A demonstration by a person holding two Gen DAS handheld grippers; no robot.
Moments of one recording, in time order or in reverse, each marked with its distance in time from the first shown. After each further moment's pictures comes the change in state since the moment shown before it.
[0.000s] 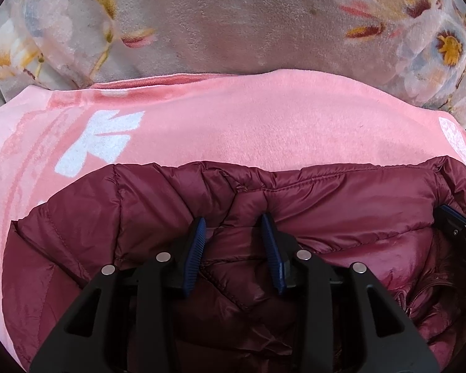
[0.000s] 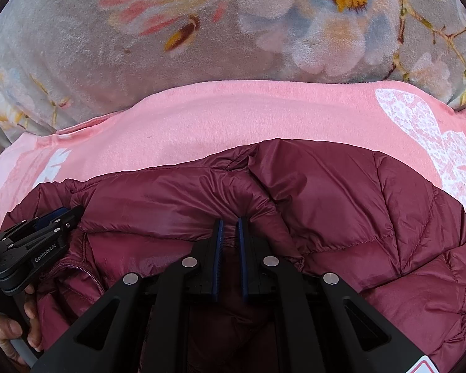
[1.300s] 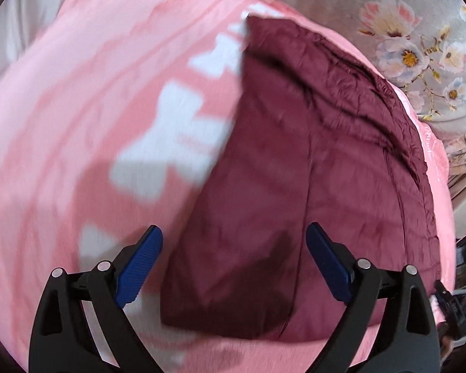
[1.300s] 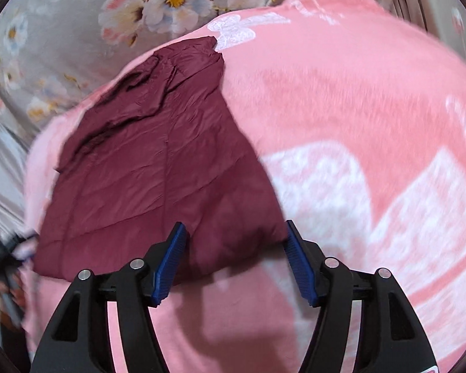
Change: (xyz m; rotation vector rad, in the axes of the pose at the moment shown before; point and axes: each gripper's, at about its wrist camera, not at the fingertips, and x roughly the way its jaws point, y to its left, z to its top) left arm -0.265 0.170 -0.292 -0.357 0.254 -0.202; right arm -0.339 -0.142 -0.328 0.364 0.094 0.014
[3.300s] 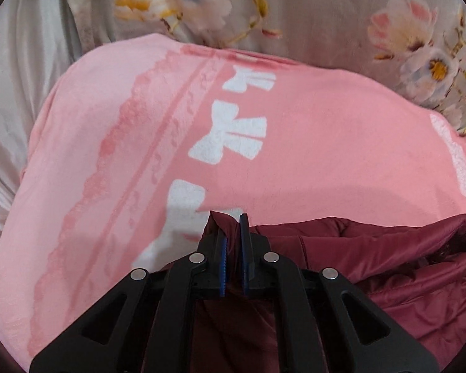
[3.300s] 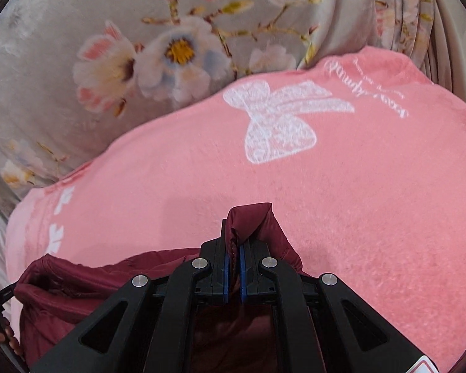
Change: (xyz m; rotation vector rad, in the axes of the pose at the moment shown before) left arm 0.067 -0.098 0.170 0.202 -0.224 0.276; right arm 0.124 0.079 0.185 -0.033 -0.229 -0.078
